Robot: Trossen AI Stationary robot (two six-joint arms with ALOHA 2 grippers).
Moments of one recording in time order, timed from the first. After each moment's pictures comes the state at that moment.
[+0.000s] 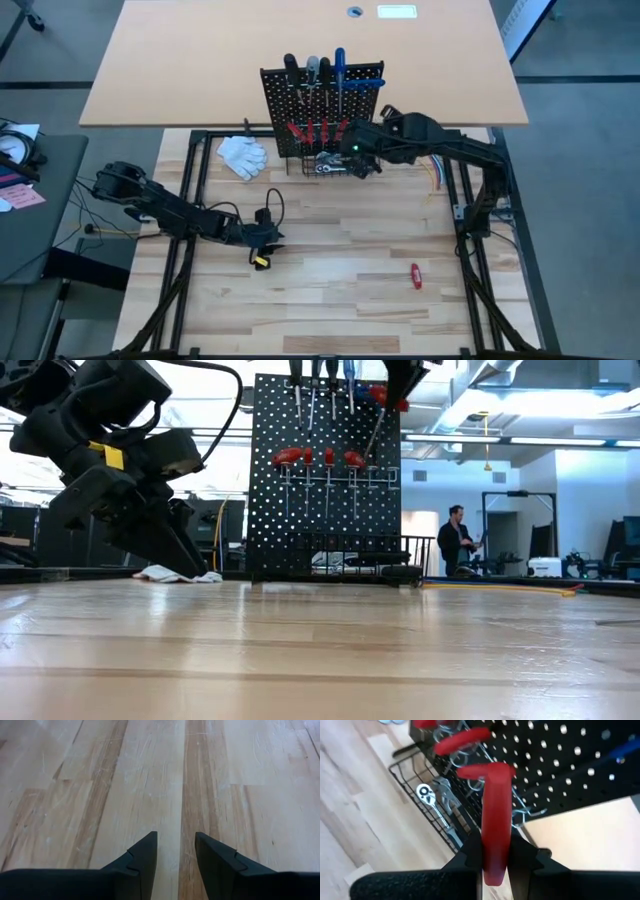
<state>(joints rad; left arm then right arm) -0.25 1.41 0.42 0.25 -0.30 -0.19 -0.14 1.80 2.11 -1.45 0.63 0.24</state>
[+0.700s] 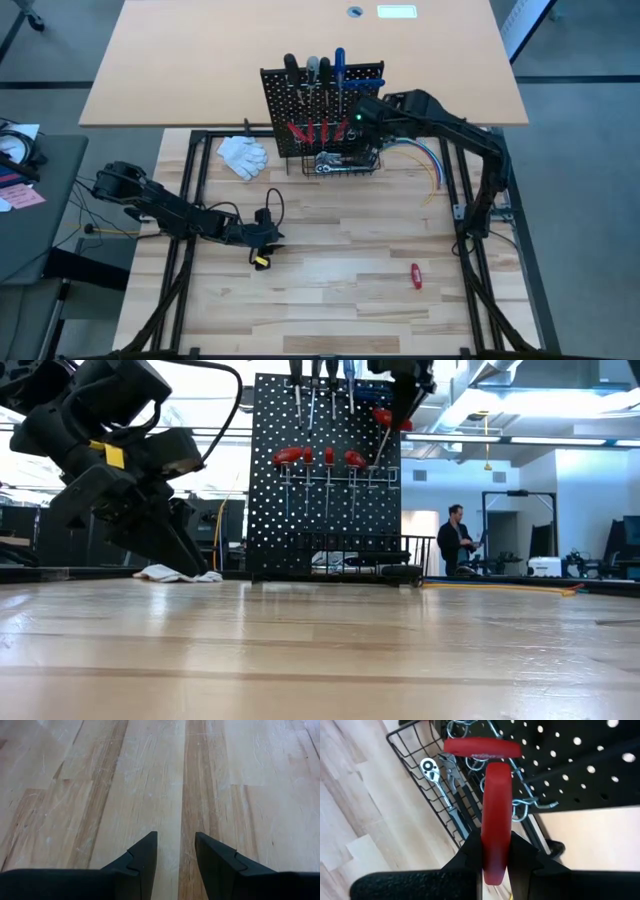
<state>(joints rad) -0.25 1.41 0.42 0.25 -0.30 -0.19 -0.33 1.81 2.11 -1.47 0.38 0.04</state>
